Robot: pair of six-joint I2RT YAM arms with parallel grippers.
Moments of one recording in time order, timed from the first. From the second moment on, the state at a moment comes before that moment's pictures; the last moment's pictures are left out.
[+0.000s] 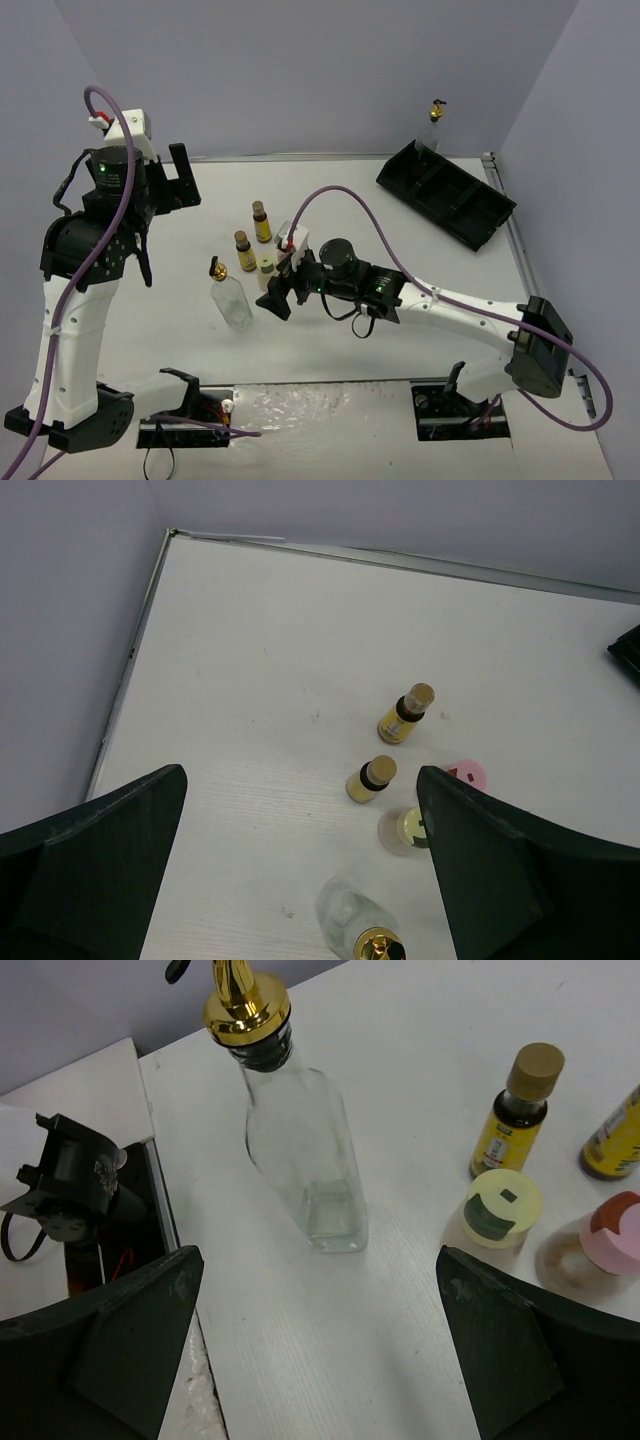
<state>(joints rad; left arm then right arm) -0.31 1.18 1.86 -1.08 -0.38 -0.24 1.04 1.39 0.99 0.12 -0.21 0.14</state>
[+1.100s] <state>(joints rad) -0.29 1.18 1.86 -1.09 -0.35 -0.24 1.14 1.73 1.09 0.38 -0.11 0.12</state>
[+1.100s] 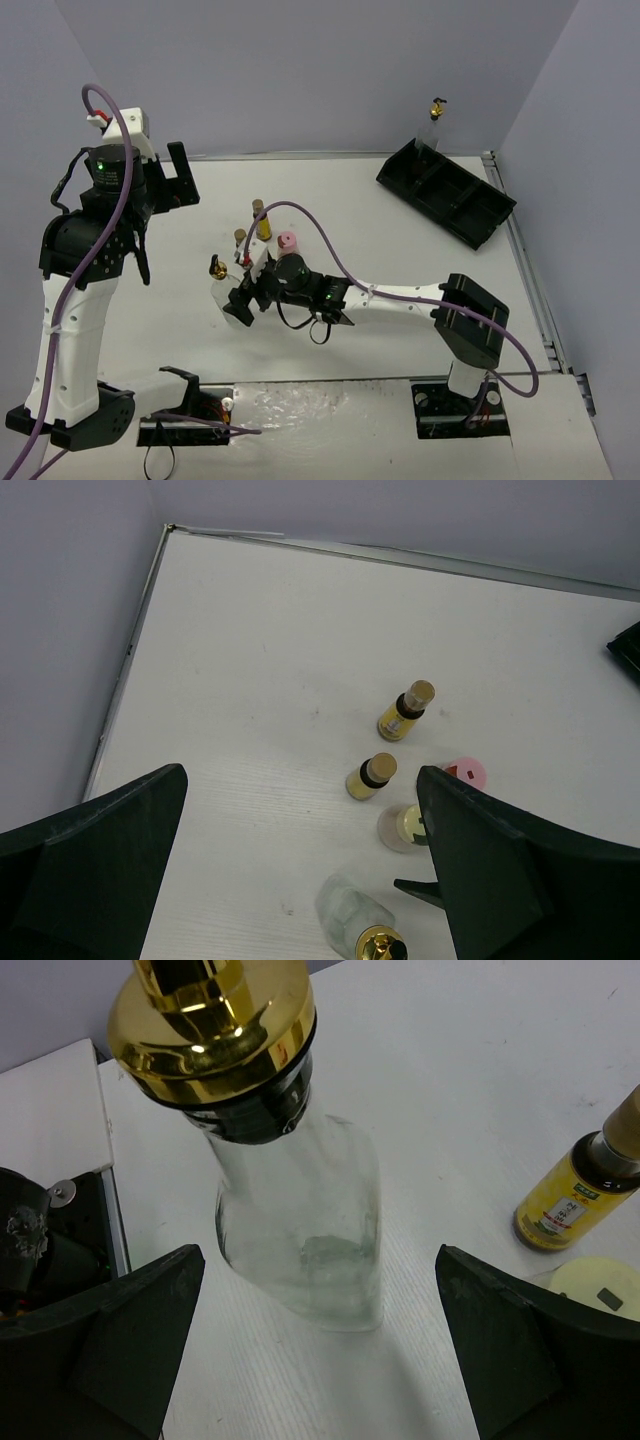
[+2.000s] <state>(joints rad) -0.27 1.18 1.85 -1.09 -0.35 -0.22 1.18 1.90 1.20 0.46 -0.03 0.12</state>
